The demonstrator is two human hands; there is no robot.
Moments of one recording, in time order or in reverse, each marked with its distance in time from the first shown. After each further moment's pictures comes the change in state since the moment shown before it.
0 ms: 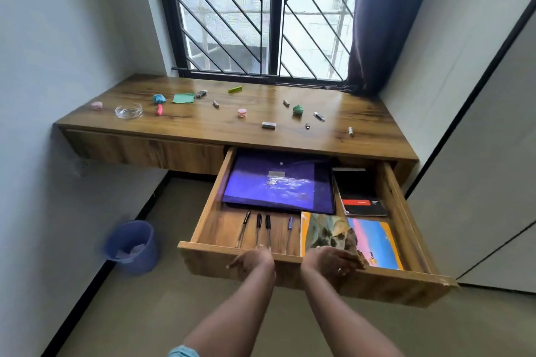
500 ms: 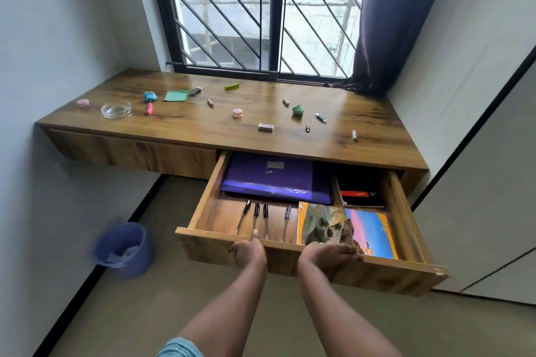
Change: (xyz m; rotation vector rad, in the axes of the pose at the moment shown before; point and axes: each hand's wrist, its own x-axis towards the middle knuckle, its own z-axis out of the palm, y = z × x) left_hand 0.034 0.046 0.047 -0.001 0.033 0.128; right_hand 0.045 -0.053 0.024 0.201 0.252 -0.046
